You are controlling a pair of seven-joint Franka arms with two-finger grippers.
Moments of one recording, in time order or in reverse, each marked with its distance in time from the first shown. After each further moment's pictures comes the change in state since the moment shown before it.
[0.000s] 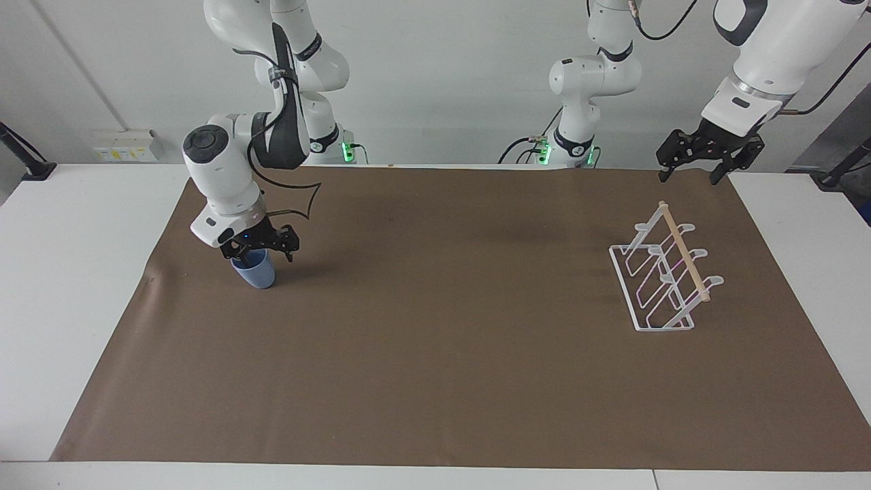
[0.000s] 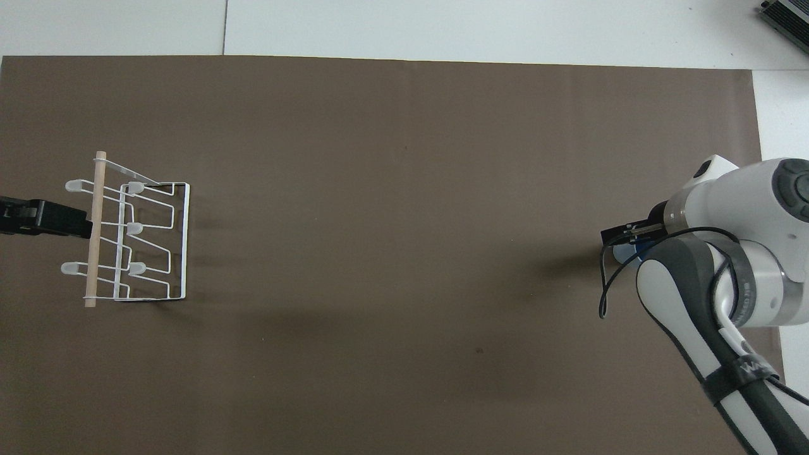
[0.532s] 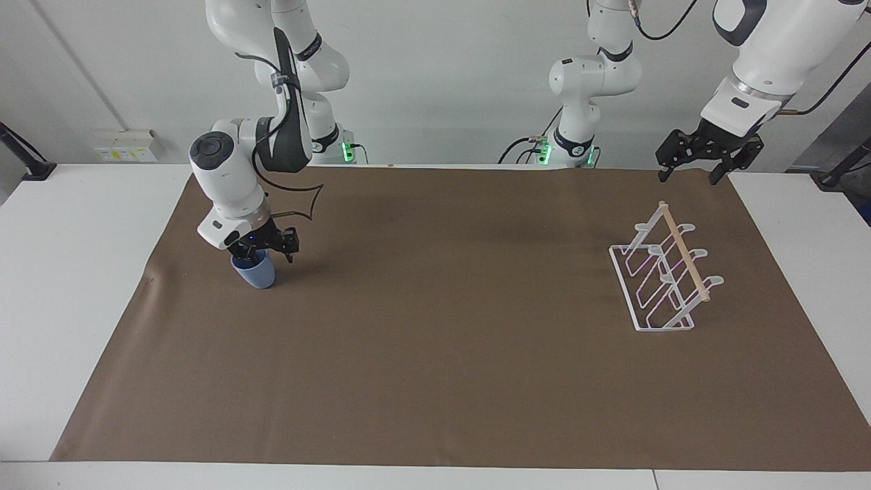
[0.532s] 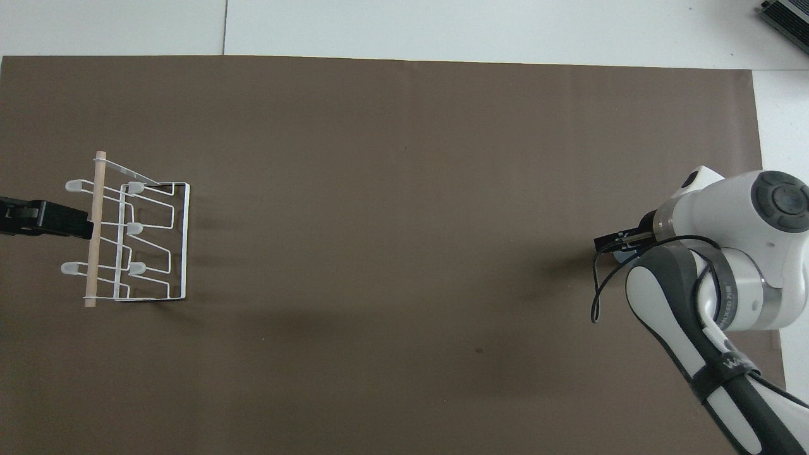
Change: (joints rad) left arm 0.000 -0.002 0.000 -0.002 0.000 0.000 0.000; right arm 0.000 0.000 0.000 -0.030 0.000 0.008 0.000
